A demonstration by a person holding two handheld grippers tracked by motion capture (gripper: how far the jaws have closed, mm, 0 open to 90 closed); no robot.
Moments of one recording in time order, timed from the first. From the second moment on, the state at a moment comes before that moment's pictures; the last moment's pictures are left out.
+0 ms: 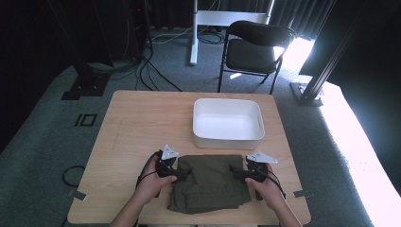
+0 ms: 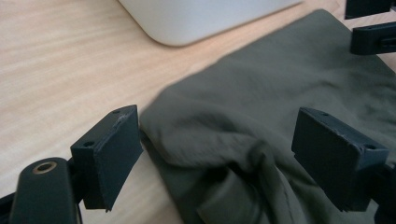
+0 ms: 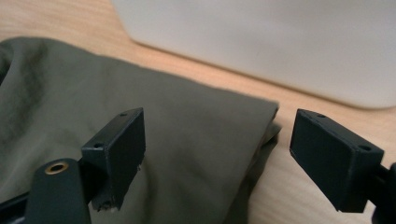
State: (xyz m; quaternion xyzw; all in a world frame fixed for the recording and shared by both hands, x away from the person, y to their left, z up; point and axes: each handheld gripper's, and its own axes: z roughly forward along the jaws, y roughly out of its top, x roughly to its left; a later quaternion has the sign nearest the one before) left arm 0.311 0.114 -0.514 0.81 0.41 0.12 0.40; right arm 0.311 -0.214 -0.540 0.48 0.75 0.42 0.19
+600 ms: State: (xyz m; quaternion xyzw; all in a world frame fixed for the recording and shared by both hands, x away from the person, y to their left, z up) left arm 0.292 0.118 -0.538 0.81 0.44 0.09 0.37; right arm 0.301 -0.213 -0.561 0.49 0.76 0.40 0.17
